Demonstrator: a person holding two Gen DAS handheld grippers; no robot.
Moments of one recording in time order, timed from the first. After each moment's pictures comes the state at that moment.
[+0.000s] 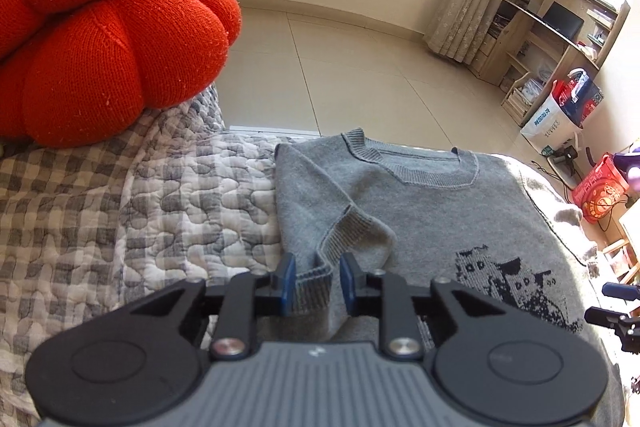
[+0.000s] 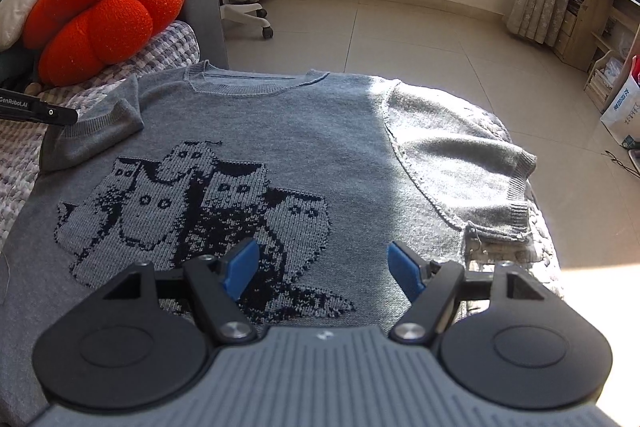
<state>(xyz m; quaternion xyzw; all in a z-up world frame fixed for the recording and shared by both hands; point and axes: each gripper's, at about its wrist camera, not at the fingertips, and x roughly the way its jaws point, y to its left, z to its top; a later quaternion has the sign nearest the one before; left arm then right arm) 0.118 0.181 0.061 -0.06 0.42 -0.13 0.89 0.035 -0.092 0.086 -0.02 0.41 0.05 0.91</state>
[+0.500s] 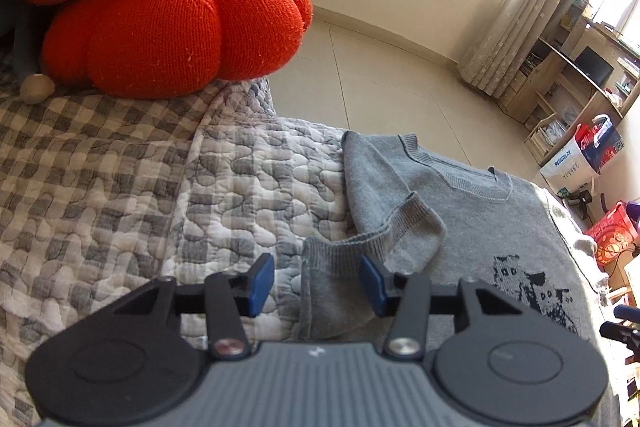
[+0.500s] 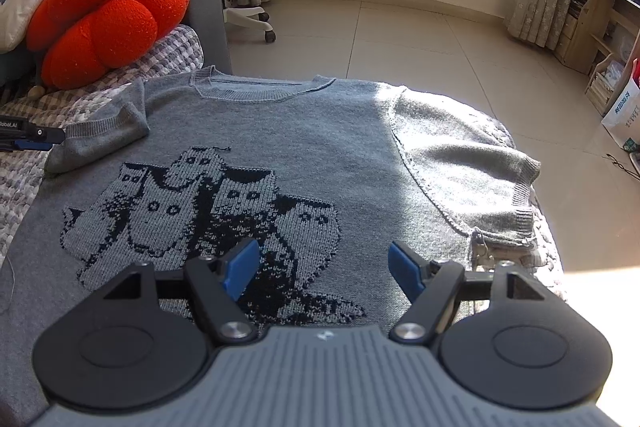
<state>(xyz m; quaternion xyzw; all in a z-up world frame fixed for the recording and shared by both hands) 0.095 0.205 0.046 -0.10 0.41 -0.10 0.90 0.033 -0.086 0.091 -0.02 0.41 0.05 0.91</state>
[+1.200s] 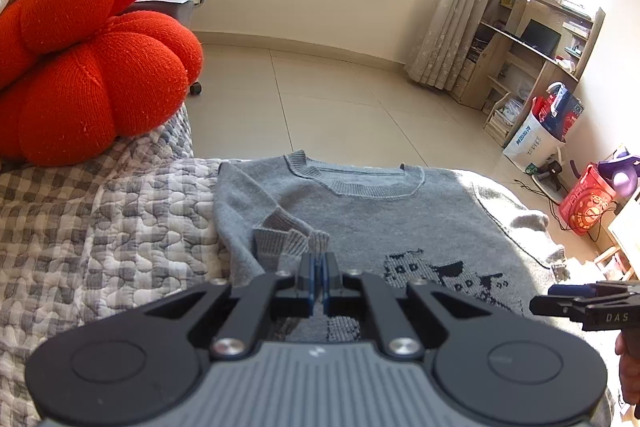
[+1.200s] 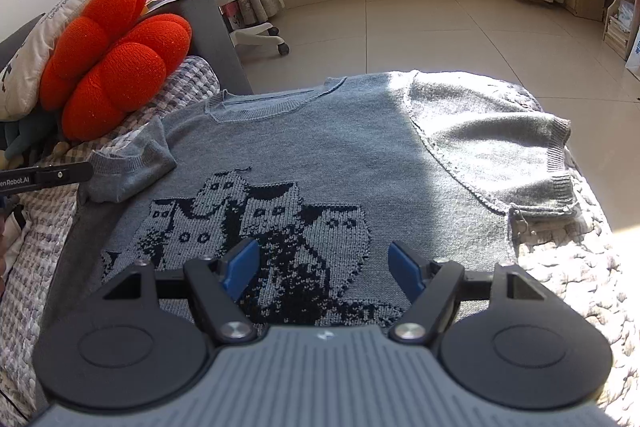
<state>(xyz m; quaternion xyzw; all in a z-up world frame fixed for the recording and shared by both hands) 0.066 0.123 0.081 -0.06 0.36 -0.16 0.92 0.048 -0.101 0.083 0.11 0.40 0.09 0.90</state>
